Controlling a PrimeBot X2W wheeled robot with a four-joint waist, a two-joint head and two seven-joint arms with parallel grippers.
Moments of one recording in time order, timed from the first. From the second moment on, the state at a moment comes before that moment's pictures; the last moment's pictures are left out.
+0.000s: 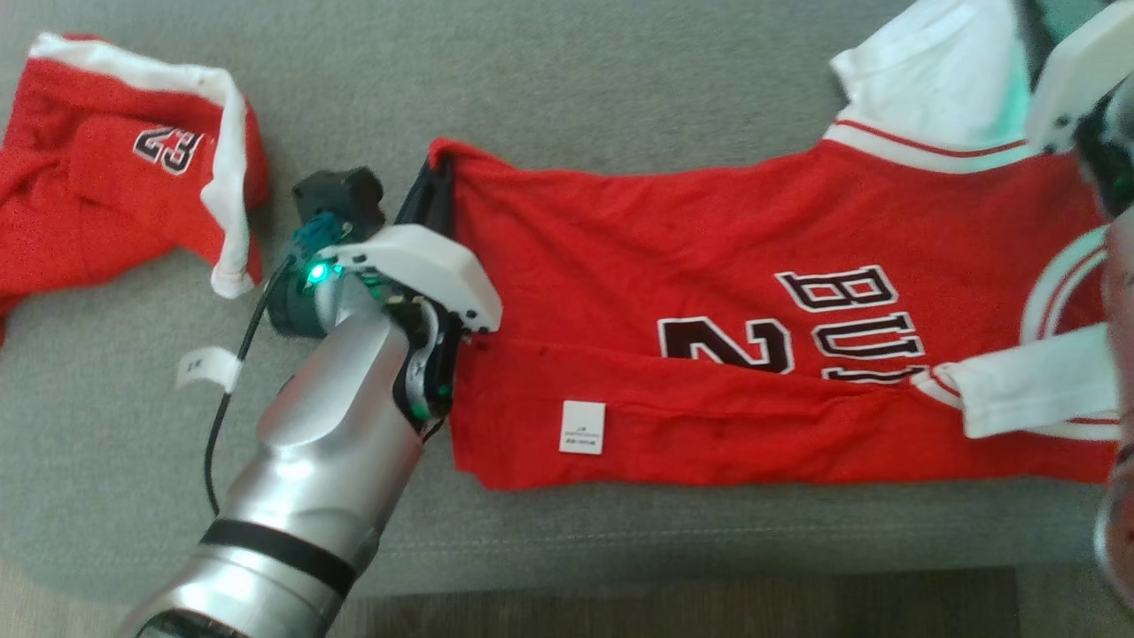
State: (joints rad) left arm -0.72 0.03 -0.59 0.75 -0.67 0.17 -0.25; right arm -0.98 -0.22 -0.19 0.84 -0.05 0.13 0.21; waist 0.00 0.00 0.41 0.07
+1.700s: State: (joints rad) left arm -0.77 0.03 -0.64 0.83 -0.73 0.17 -0.26; right arm -1.15 -0.27 -0.18 1.27 -0.10 0.13 -0.22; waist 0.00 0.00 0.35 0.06
